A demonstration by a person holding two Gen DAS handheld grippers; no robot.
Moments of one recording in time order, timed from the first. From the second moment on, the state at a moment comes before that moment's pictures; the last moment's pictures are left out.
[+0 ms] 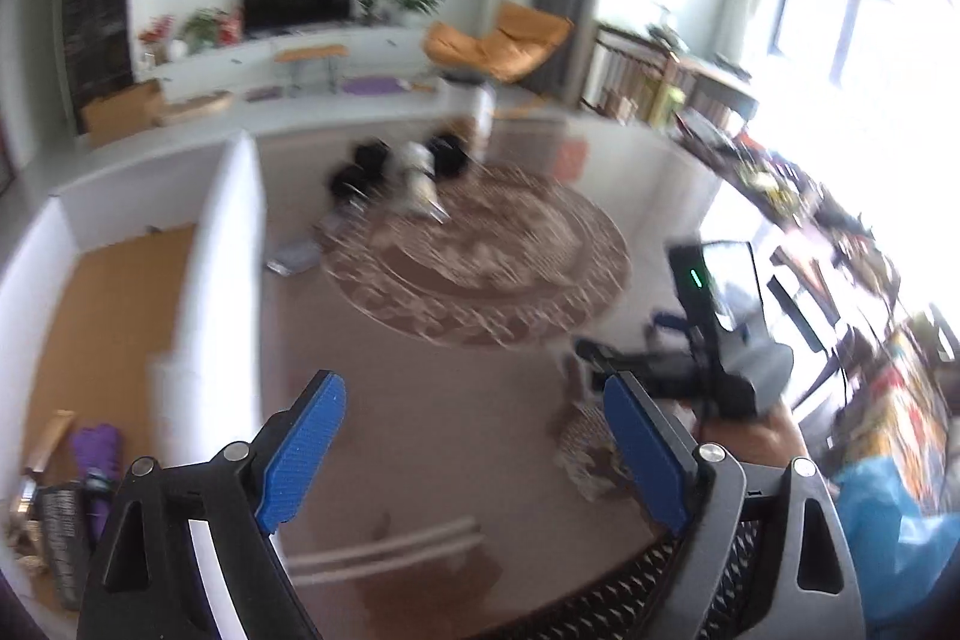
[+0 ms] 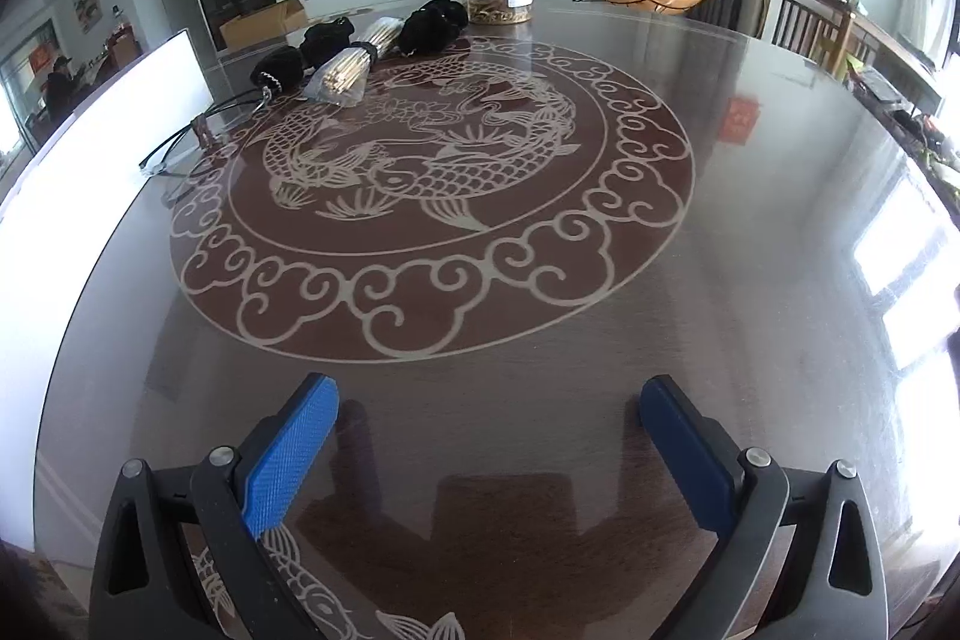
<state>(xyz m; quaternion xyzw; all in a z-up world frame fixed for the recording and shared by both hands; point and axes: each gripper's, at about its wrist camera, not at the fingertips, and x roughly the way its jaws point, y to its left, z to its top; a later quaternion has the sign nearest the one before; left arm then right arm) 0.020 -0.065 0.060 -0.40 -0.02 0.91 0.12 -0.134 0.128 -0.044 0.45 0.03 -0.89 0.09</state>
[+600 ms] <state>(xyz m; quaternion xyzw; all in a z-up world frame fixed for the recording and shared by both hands) -0.067 -0.042 0.007 -0.45 0.06 0.89 0.05 -0.130 0.118 -0.049 0.44 0.06 -0.89 0.08</state>
